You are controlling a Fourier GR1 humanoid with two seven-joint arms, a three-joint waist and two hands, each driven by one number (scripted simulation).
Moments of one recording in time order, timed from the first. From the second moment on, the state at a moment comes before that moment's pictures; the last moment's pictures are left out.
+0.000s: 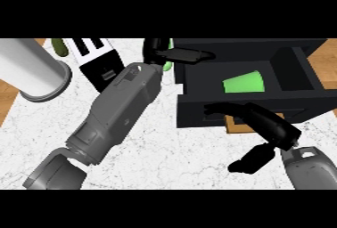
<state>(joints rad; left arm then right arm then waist) -1.22 0.00 -0.24 -0.40 0.65 0.27 -0.53 -0.29 -0.37 0.27 -1.67 0.22 0.50 0.08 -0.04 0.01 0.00</state>
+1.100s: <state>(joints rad) -0.93 0.14 -0.23 -0.66 0.67 0.11 -0.53 -0.76 -0.32 0.14 -0.62 0.48 0.18 -0.38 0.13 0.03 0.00</state>
